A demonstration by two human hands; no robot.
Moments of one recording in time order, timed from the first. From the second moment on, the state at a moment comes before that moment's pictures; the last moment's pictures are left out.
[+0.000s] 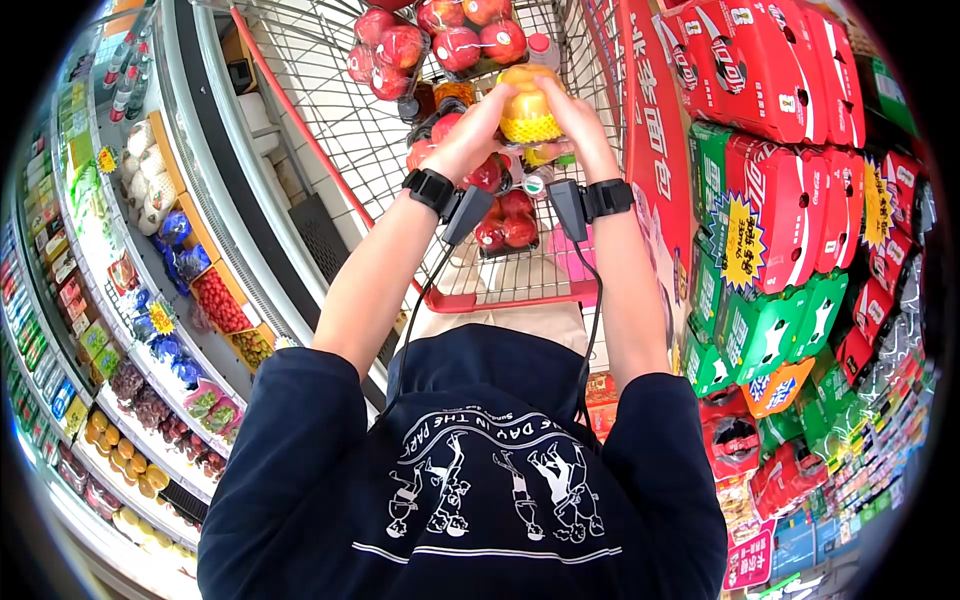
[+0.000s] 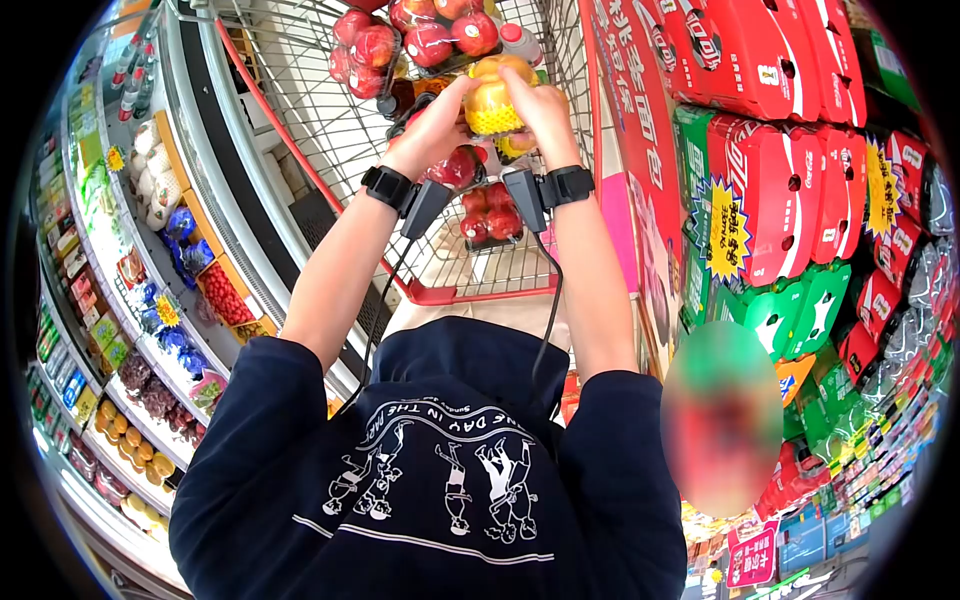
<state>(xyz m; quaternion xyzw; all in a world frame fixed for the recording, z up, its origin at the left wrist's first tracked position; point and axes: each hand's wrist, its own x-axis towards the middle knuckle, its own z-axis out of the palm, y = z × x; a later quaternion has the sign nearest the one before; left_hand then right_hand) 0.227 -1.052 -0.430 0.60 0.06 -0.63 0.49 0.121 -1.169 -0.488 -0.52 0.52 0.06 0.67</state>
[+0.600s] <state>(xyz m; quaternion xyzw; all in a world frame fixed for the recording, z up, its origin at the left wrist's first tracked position) 0.226 -1.069 -0.421 0.56 0.08 -0.63 0.53 0.133 -1.193 -0.459 -0.50 0.54 0.16 0.66</state>
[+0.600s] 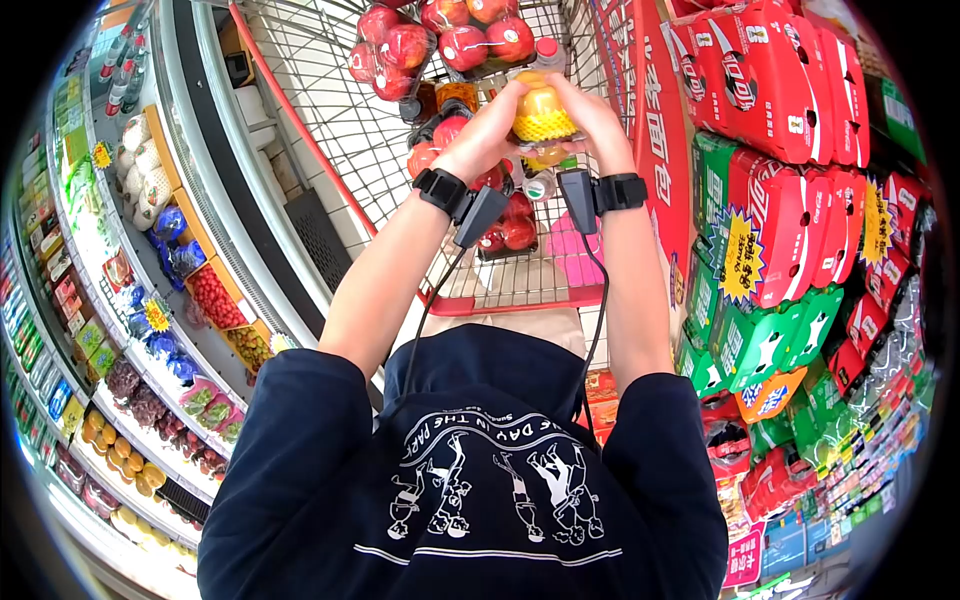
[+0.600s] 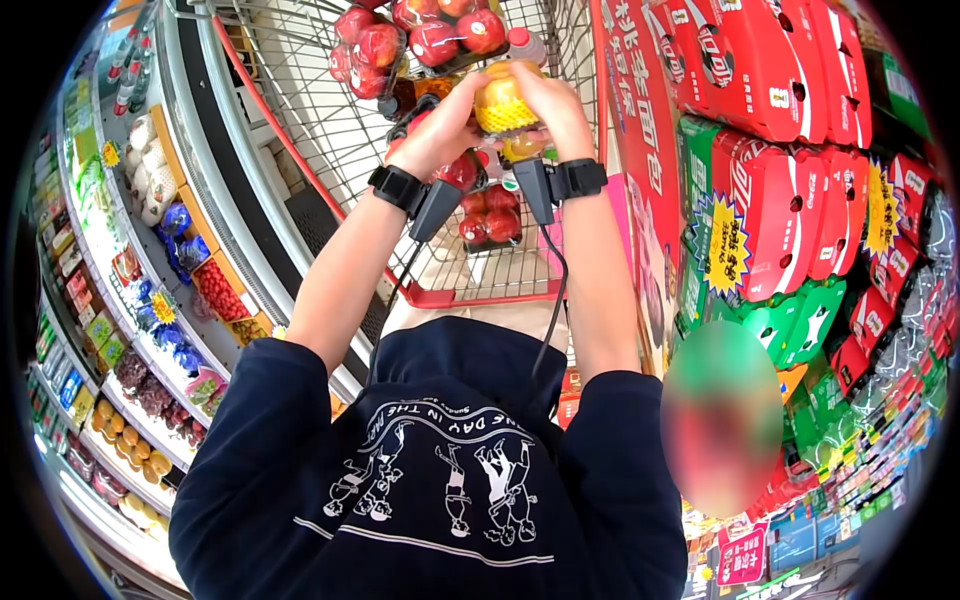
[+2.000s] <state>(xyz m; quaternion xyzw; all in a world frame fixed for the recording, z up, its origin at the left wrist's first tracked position) 0.238 -1.032 -0.408 0.71 0.03 -0.56 0.42 0.118 -1.187 -0.502 -0.56 0.53 0.13 0.62</state>
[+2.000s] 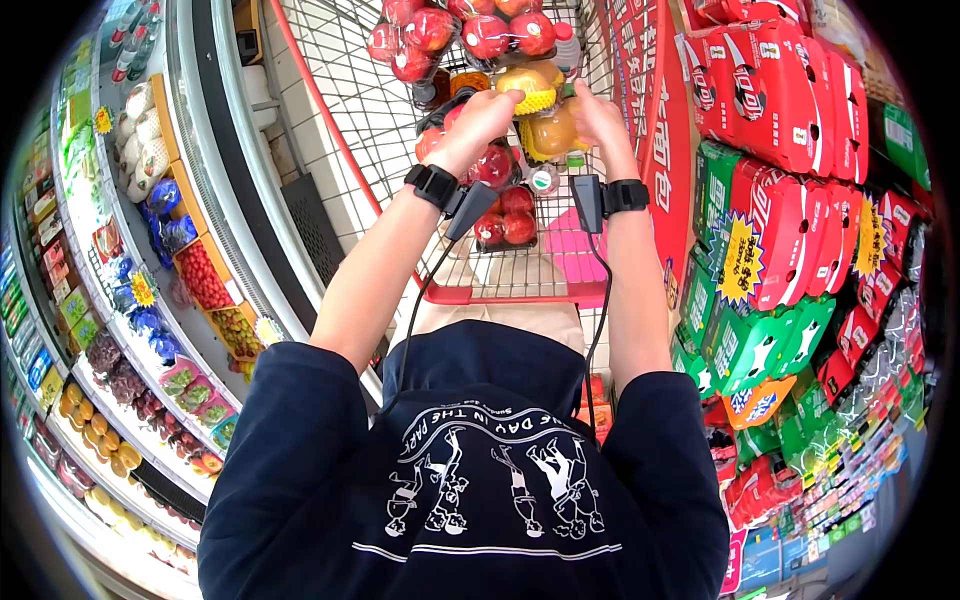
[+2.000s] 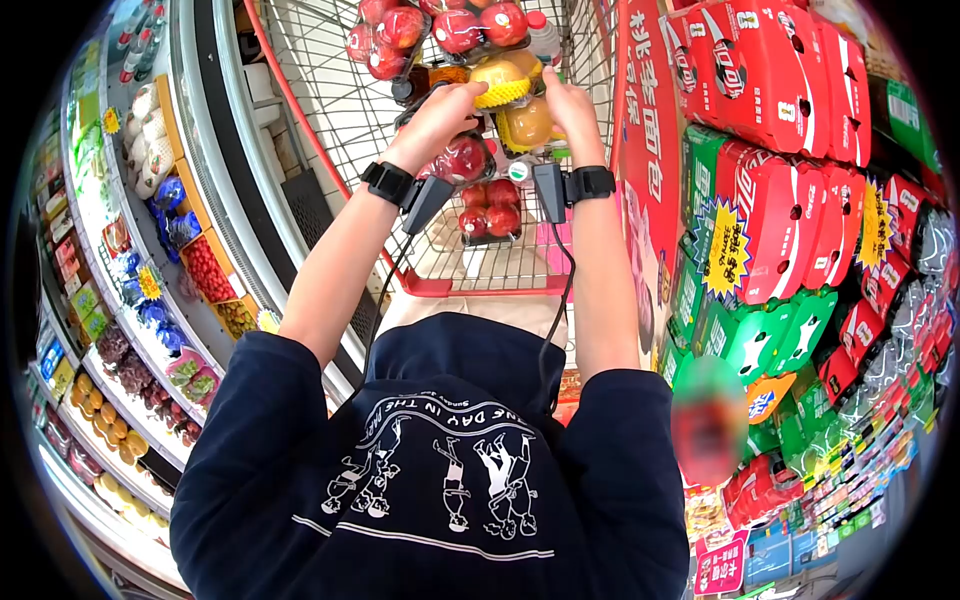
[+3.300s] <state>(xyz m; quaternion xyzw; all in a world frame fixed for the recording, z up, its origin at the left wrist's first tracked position) 0.011 -0.279 -0.148 0.62 0.18 0.19 0.74 0.205 -0.654 -0.188 -0.58 0.02 -0.15 0.80</state>
